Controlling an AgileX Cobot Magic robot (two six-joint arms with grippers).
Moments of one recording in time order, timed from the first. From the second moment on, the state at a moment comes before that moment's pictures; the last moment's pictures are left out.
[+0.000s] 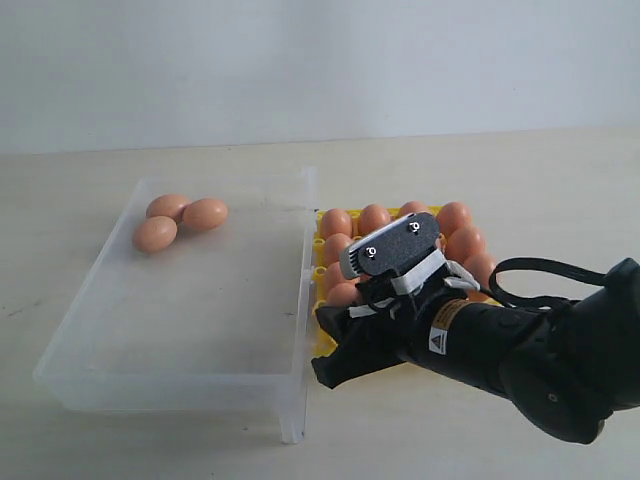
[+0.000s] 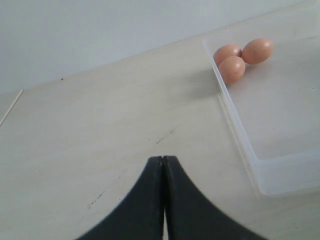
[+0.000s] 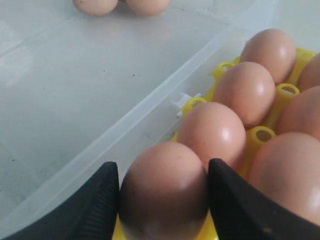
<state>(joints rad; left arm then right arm) -0.02 0.01 0.00 0.03 0.37 0.21 0.69 1.83 -0.55 0.00 -0.61 0.04</state>
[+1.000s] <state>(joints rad) -0.02 0.01 0.00 0.03 0.37 0.21 0.69 1.88 -1.49 0.15 0.69 0.08</state>
